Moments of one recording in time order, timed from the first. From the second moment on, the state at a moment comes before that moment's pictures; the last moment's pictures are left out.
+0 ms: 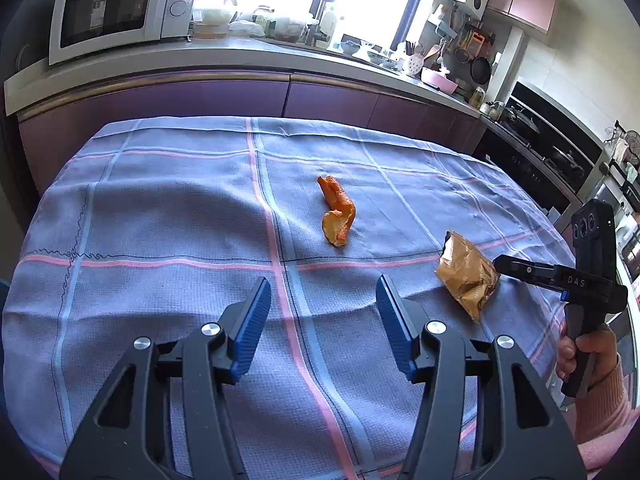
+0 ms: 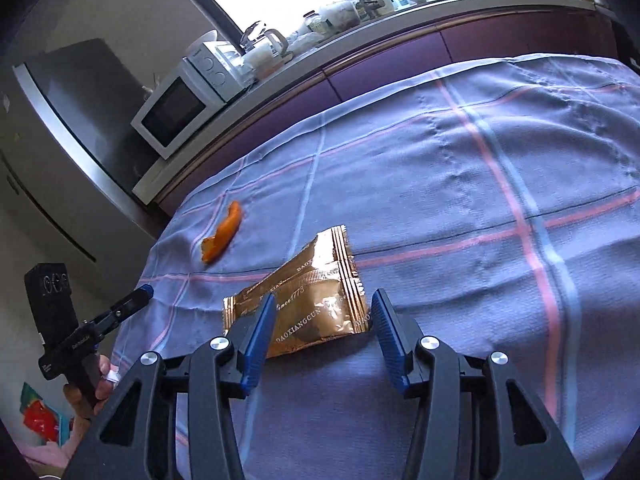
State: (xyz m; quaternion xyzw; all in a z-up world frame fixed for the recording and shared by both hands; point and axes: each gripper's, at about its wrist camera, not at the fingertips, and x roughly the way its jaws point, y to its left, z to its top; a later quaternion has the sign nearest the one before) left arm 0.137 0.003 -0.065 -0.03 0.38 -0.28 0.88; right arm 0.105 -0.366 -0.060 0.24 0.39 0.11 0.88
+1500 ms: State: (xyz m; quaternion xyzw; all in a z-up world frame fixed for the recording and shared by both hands) left arm 0.149 -0.042 -0.083 -0.06 0.44 -0.34 0.83; right arm 0.132 -0.307 -0.053 0.20 0.39 0.21 0.88
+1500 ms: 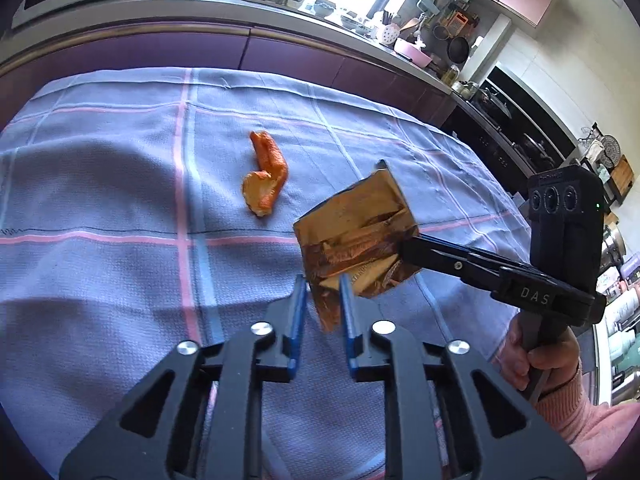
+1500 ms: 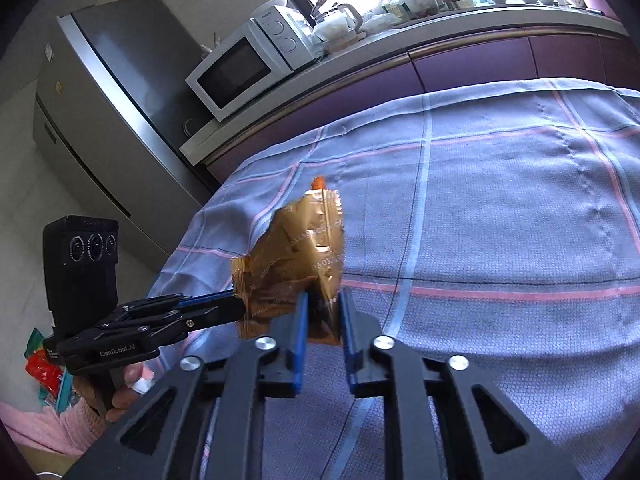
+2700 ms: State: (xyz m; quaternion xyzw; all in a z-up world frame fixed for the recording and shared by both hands) left arm 0.222 -0.079 -0.089 0.02 0.43 -0.29 0.85; right arm 0.141 -0.343 -0.044 0.26 0.34 0.18 0.88
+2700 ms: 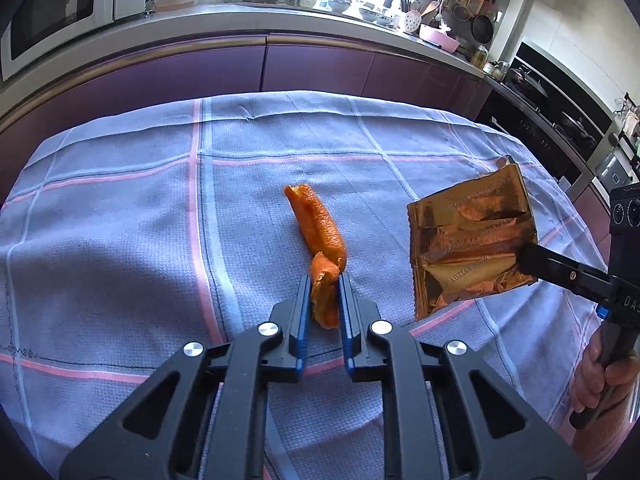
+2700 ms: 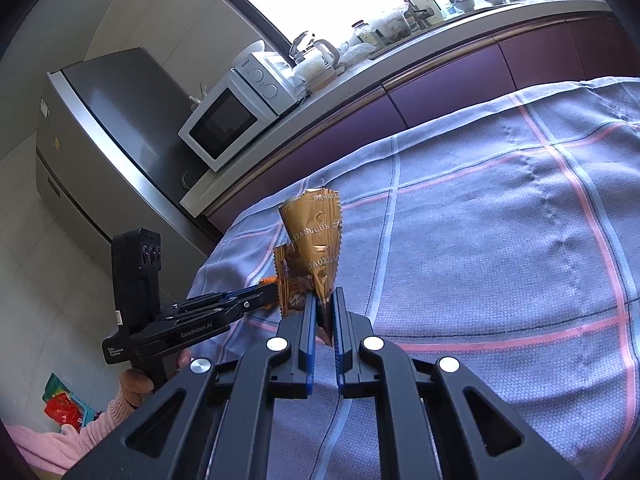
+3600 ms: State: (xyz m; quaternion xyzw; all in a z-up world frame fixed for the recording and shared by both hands) left arm 0.128 0.029 -0.038 0.00 0.36 -0.24 0.90; right arm 0.148 -0.286 -0.029 0.24 0.34 0.25 0.87
